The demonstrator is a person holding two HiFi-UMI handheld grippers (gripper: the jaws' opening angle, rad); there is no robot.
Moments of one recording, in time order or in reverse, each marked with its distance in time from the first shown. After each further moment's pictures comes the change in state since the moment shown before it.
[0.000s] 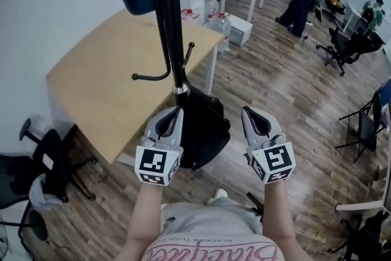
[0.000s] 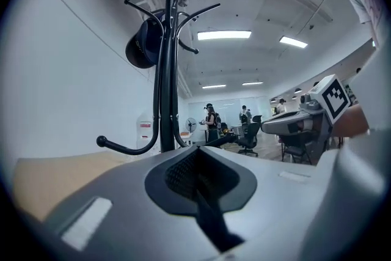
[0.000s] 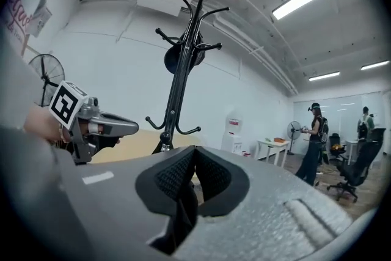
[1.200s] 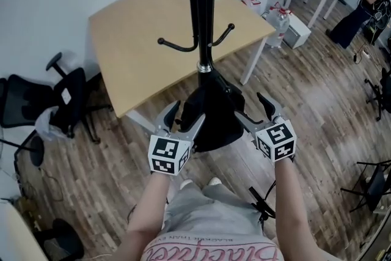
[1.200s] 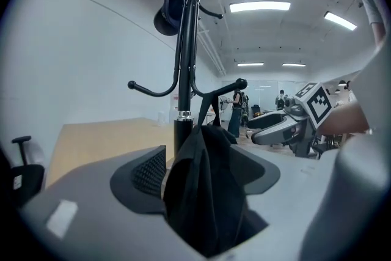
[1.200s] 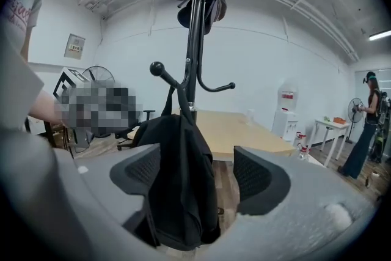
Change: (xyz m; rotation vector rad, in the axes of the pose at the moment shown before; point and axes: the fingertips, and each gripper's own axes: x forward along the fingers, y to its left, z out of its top) left arm -0.021 -0.011 -0.093 -0.157 0.233 0.335; right arm 0.081 0.016 -0.101 -0.031 0.199 0.525
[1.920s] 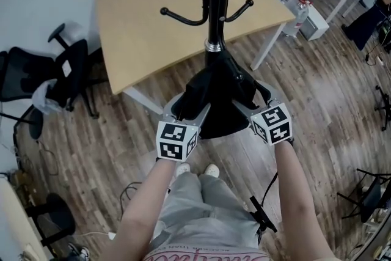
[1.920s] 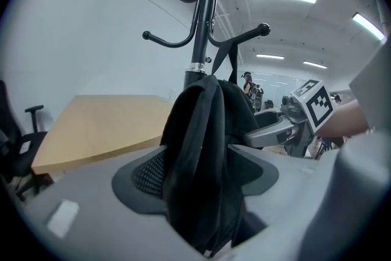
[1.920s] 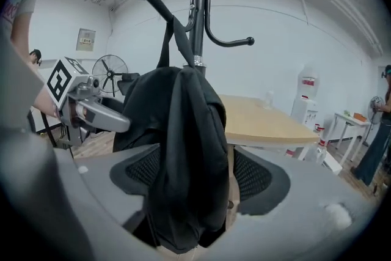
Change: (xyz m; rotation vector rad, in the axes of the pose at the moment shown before) left arm 0.033 0.005 -0.079 -0.136 0.131 0.094; right arm 0.068 0.004 -0.065 -0.054 0.130 0.140
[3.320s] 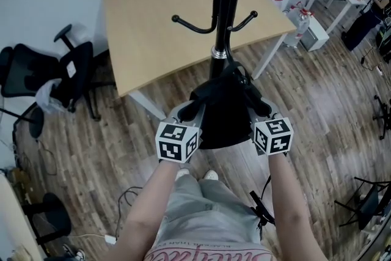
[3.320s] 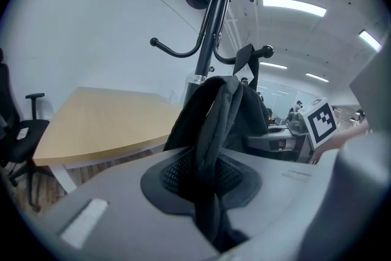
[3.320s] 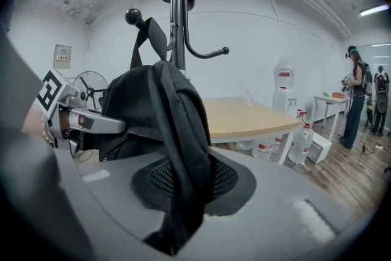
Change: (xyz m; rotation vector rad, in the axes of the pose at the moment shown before) left arm -0.017 0.001 0.016 -0.088 -0.008 -0.026; right arm -0.021 -0.001 0.005 0.199 -0.059 -0.126
